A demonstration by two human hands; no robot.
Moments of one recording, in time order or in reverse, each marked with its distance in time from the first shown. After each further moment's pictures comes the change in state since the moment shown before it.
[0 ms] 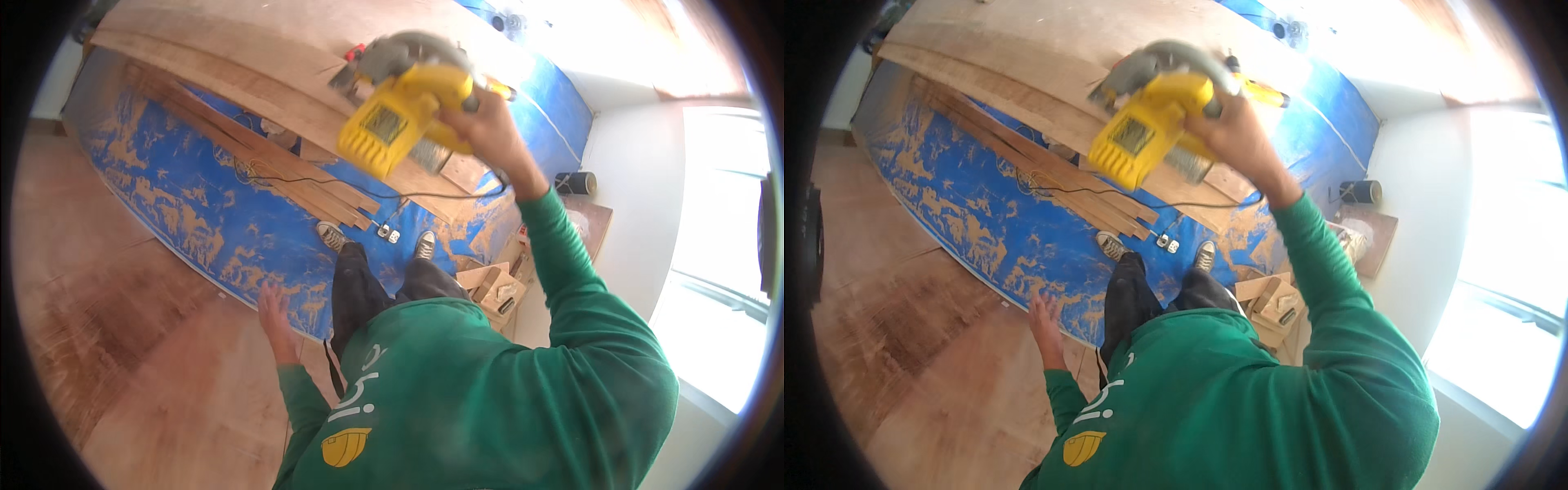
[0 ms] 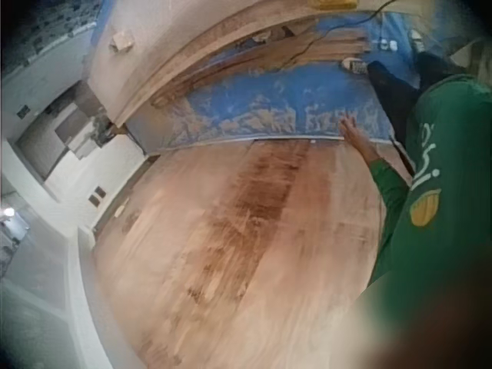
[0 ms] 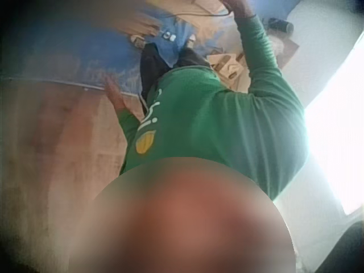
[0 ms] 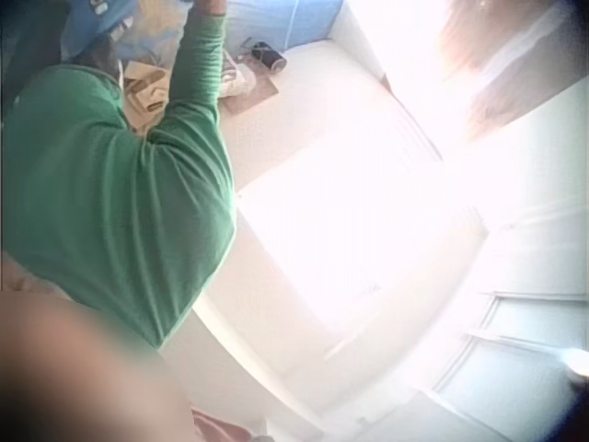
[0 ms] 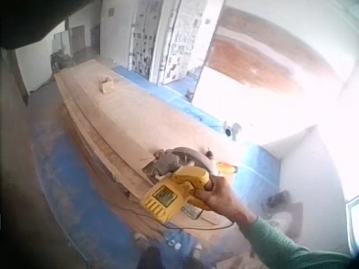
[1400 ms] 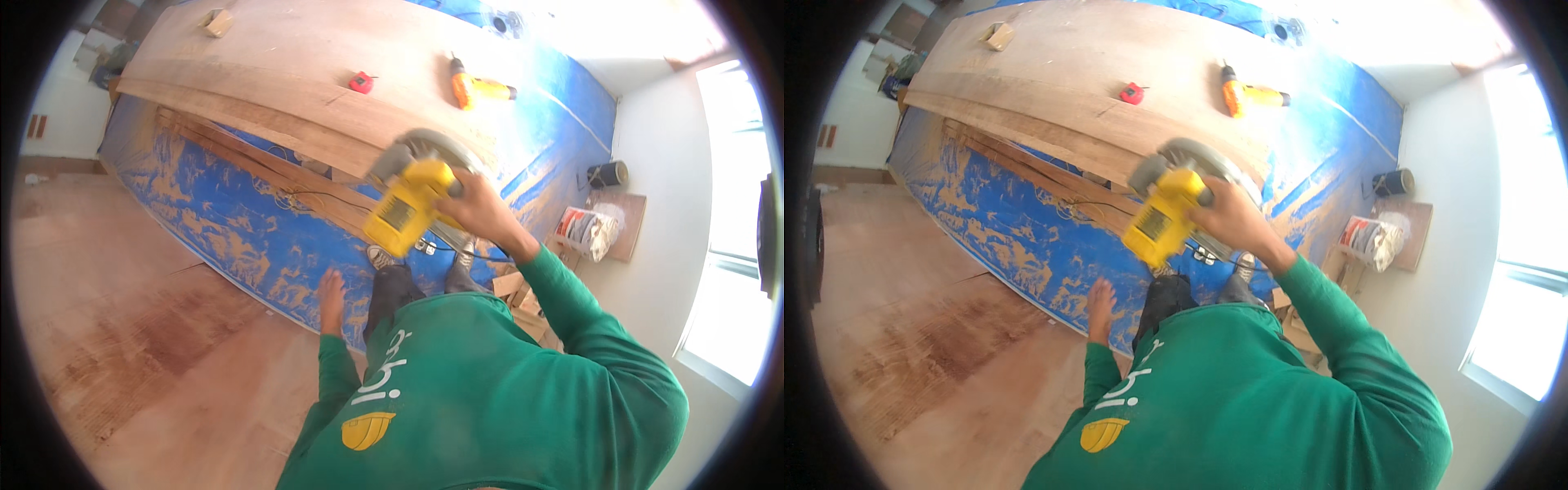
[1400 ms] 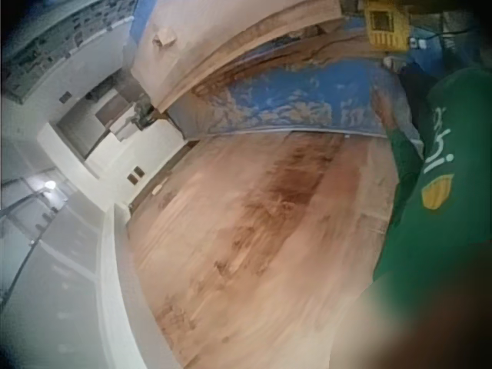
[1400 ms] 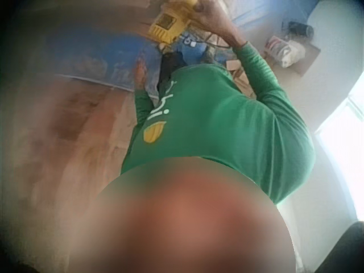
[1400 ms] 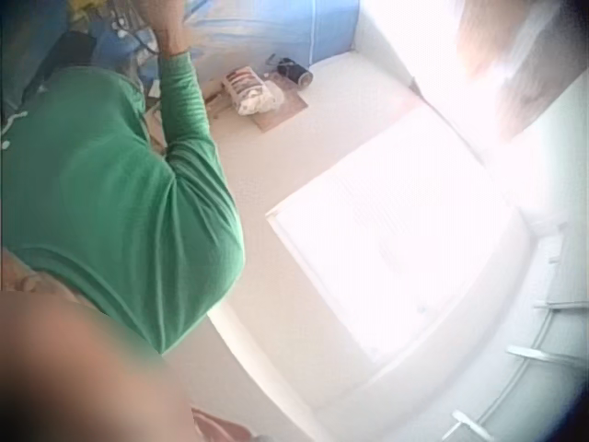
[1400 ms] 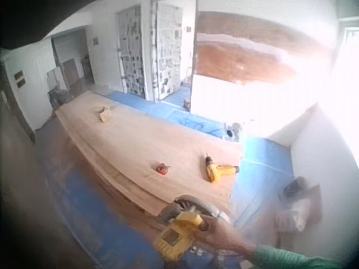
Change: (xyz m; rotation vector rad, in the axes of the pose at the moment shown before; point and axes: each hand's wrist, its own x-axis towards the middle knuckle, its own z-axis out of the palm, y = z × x) left_hand -0.136 -0.173 0.161 0.319 -0.130 0.040; right_hand -0.324 0.198 -0.113 0.161 -0.032 -0.026
